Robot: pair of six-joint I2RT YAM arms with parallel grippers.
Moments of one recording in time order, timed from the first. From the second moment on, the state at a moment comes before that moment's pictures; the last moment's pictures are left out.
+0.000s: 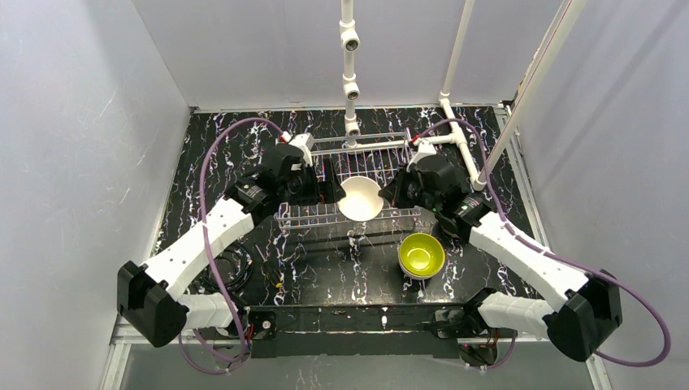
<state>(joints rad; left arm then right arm) -0.63 1.27 1.10 -0.51 0.11 -0.60 0.67 1.10 0.90 -0.30 -0.06 0.60</state>
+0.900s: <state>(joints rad) -0.45 1.12 0.99 -0.76 -0.24 -0.58 0.84 1.94 1.63 -0.47 1.10 0.14</state>
